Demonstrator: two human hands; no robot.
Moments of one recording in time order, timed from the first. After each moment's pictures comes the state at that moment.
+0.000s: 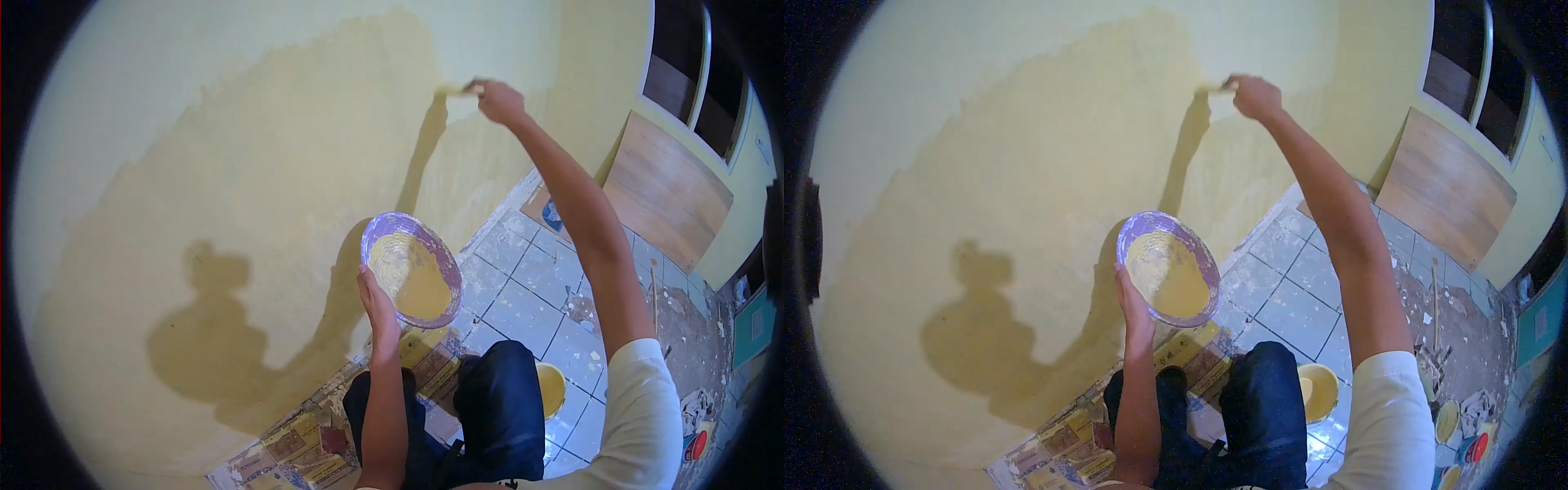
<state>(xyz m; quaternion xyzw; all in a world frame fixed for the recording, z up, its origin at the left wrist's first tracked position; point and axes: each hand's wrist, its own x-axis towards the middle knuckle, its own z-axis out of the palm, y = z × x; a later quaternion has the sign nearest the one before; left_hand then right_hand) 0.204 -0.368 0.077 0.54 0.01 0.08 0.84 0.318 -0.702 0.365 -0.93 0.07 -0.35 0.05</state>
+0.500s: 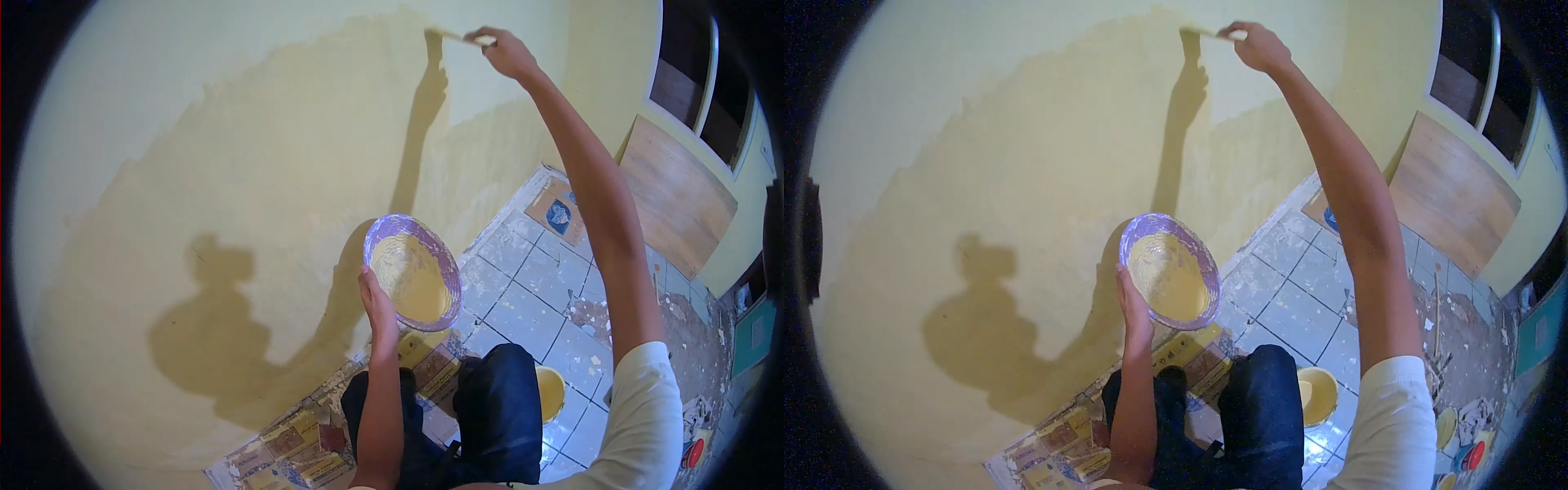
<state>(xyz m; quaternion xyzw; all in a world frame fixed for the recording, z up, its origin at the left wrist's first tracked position) 0.203 -0.365 0.080 0.56 0.00 0.08 0.82 0.309 -0.698 0.459 -0.90 -0.02 -0.41 0.16</state>
